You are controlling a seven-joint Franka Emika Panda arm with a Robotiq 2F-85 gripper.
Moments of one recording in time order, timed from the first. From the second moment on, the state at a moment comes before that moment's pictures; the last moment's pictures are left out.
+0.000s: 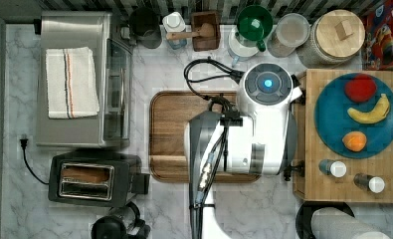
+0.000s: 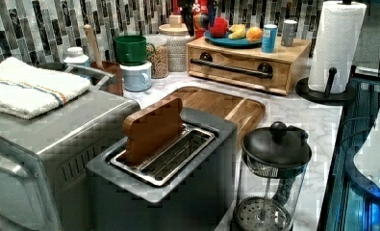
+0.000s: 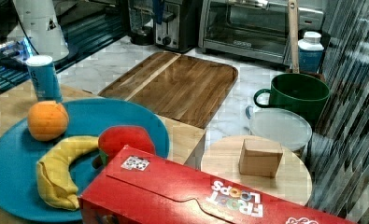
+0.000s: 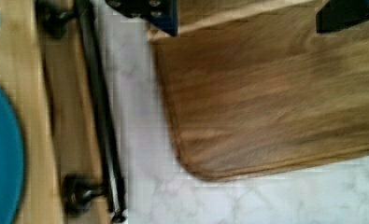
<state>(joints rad) -0.08 0.04 -0.05 -2.02 -0.12 0.42 -0.66</state>
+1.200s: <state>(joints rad) -0.18 0.03 -0.14 -2.20 -0.25 0.84 -0.85</state>
